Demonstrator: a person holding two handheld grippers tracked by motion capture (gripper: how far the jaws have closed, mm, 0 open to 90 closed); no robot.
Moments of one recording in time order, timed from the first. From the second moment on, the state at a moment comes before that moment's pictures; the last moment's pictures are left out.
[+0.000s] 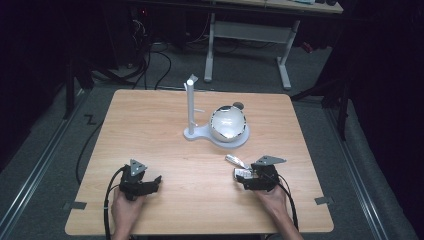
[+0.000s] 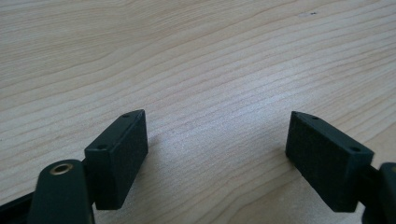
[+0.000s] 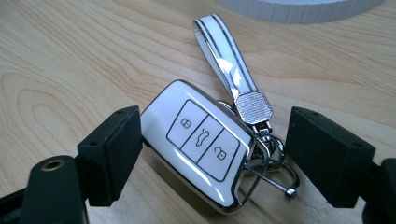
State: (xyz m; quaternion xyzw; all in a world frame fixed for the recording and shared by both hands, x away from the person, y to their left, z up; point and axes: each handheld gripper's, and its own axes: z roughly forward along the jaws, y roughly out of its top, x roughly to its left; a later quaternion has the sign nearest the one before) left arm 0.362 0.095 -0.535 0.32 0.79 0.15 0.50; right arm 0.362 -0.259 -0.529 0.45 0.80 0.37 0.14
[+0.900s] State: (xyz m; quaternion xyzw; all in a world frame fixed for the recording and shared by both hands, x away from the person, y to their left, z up) left arm 0.362 0.096 -0.535 0.32 0.79 0.15 0.50; right arm 0.355 -0.249 -0.530 0.40 0.82 0.35 0.19
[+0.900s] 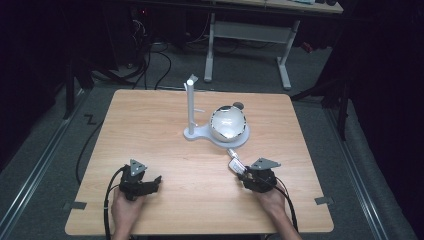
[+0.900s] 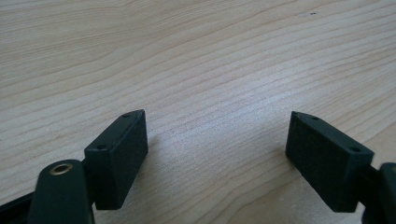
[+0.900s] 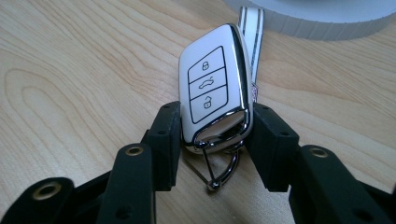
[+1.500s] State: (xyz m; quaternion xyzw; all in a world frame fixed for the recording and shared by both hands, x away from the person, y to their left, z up) left arm 0.362 0.096 -0.535 0.32 0.79 0.15 0.50; right arm 0.351 -0.251 -0.523 0.39 0.82 0.38 0.19
